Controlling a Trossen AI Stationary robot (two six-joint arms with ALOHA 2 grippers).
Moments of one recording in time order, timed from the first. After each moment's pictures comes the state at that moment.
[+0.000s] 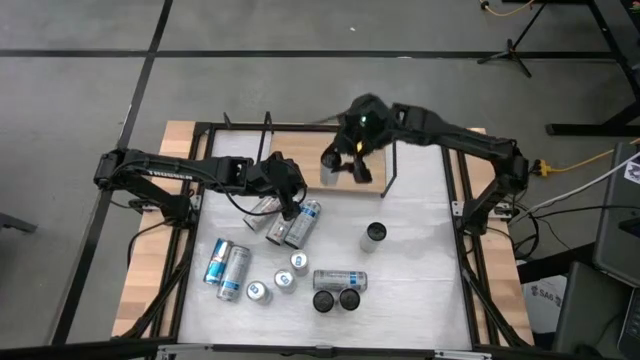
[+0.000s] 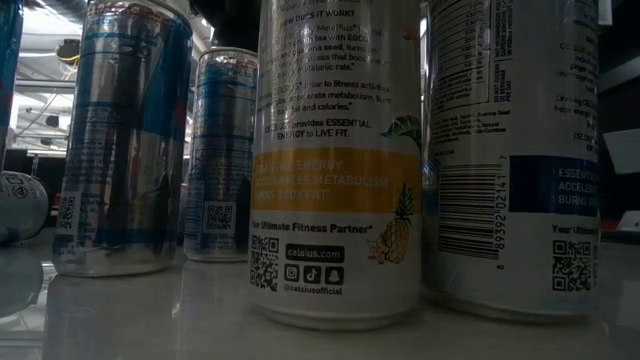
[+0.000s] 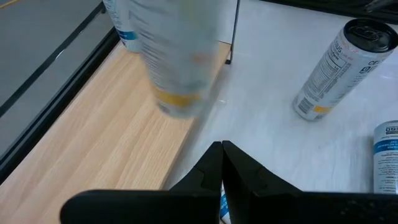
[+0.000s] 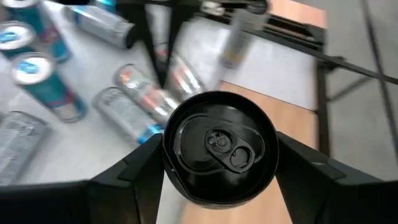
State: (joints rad) left arm 0.01 1.37 1.13 -0.48 -0.31 -0.23; right arm -0.33 1.67 1.74 -0.81 -0.34 -0.52
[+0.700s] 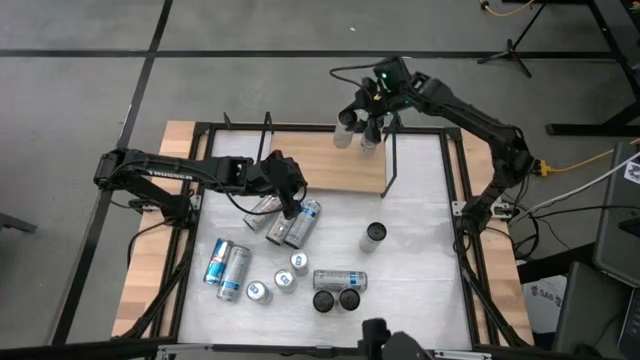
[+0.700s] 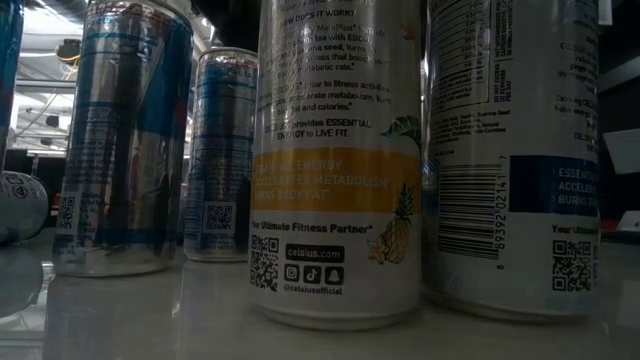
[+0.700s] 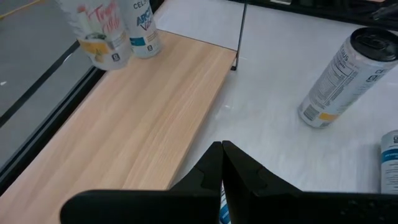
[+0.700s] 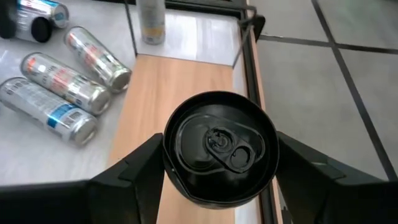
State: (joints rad) left arm 0.01 1.37 1.13 -0.46 -0.33 -0.23; right arm -0.68 1.67 1.64 -0.70 -0.49 -0.58
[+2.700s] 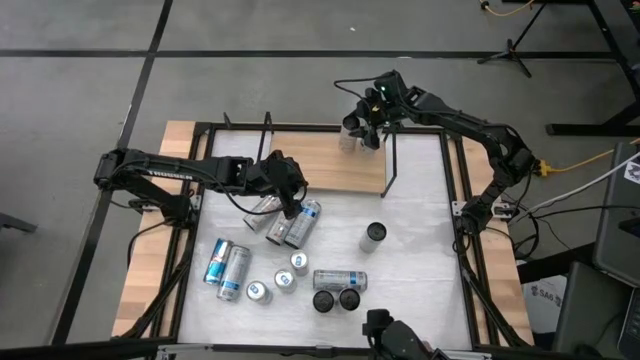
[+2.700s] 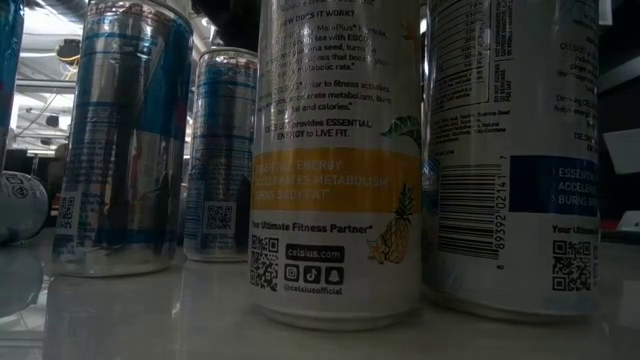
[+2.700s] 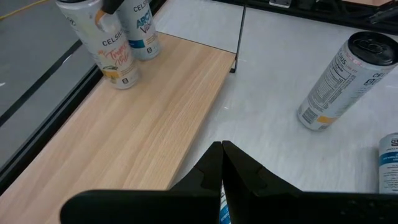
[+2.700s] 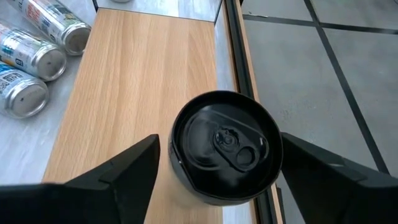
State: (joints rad) left arm 0.01 1.37 1.13 -0.45 -0.33 -0.24; right arm -0.73 1.67 1.38 -0.46 -0.43 -0.61
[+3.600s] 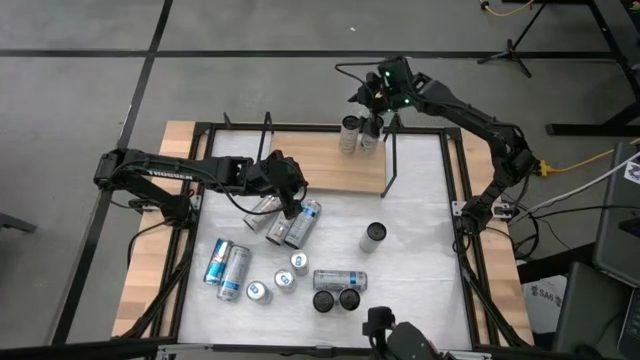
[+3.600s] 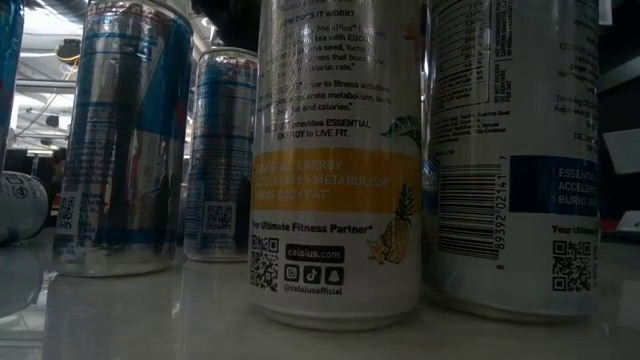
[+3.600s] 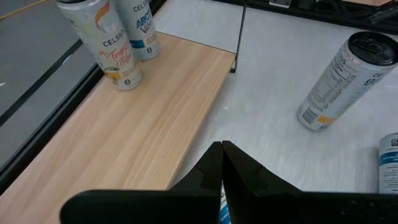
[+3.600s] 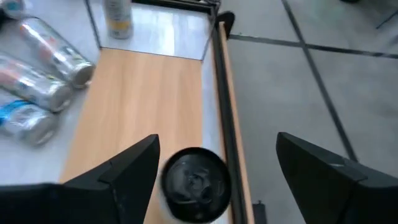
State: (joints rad) left arm 0.01 1.37 1.13 -0.45 -0.33 -0.24; right arm -0.73 1.67 1.59 -0.61 -0.44 -0.61
